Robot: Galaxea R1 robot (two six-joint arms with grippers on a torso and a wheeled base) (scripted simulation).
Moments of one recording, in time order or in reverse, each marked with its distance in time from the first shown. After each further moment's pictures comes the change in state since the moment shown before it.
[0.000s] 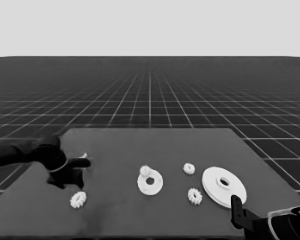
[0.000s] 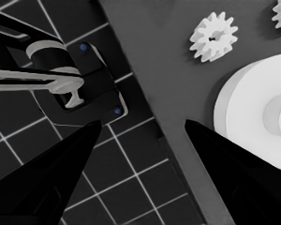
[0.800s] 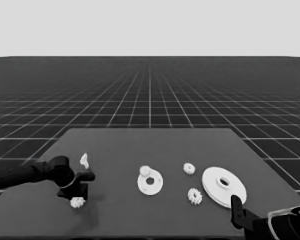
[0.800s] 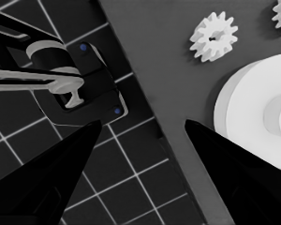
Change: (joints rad) left arm 0.239 0.059 -0.141 0.199 -0.141 0.049; right arm 0.000 0.000 0.000 0.000 0.000 0.000
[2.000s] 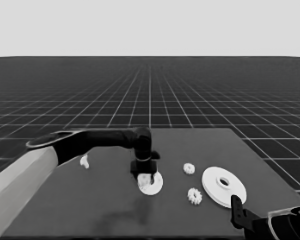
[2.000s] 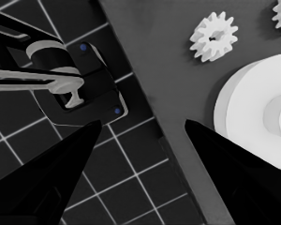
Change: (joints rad) left arm -0.260 0.793 -0.245 -0.198 0.239 -0.502; right arm 0.000 0.000 0.000 0.000 0.000 0.000
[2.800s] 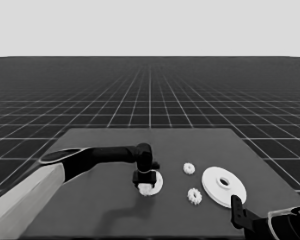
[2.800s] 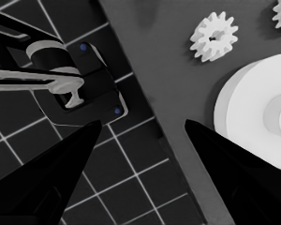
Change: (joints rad) left arm 0.170 0.033 -0.121 0.167 -0.035 0.079; right arm 0.000 0.000 0.000 0.000 0.000 0.000
